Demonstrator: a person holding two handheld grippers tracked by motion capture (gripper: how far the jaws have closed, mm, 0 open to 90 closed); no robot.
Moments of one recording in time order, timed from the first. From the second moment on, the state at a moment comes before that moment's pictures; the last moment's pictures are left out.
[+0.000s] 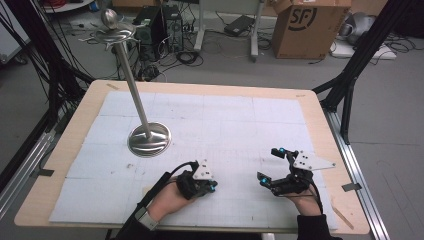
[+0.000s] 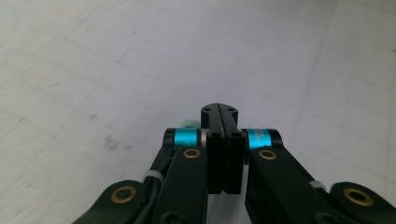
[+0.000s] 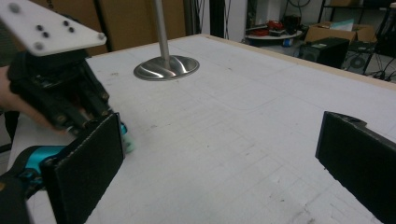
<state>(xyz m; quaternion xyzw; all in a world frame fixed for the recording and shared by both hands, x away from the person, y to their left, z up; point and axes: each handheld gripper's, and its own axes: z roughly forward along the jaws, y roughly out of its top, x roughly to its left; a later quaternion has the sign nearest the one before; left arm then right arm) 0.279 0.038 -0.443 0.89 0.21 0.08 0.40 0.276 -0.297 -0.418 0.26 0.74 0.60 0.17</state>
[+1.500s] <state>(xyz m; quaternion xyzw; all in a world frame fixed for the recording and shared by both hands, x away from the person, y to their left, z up) 0.256 0.186 -0.448 0.85 0.30 0.11 0.41 0.278 -0.294 -0.422 0.26 0.75 0.58 0.16</state>
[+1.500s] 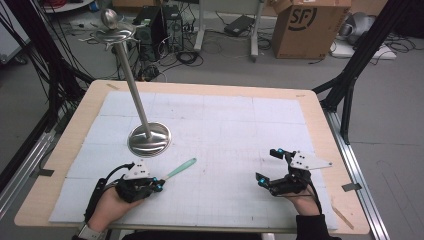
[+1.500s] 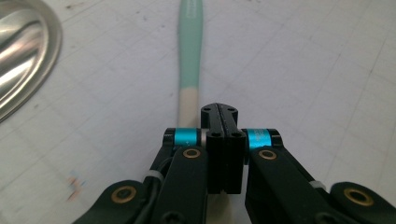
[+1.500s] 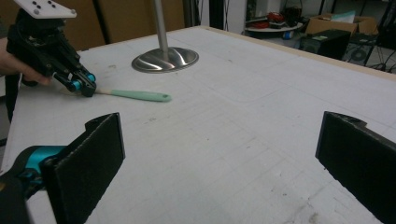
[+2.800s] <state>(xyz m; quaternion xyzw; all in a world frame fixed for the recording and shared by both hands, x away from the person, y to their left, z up) 0.273 0.224 -0.425 0.79 0.28 0.12 0.53 0.279 -0.293 -0.423 0.26 0.75 0.58 0.16</state>
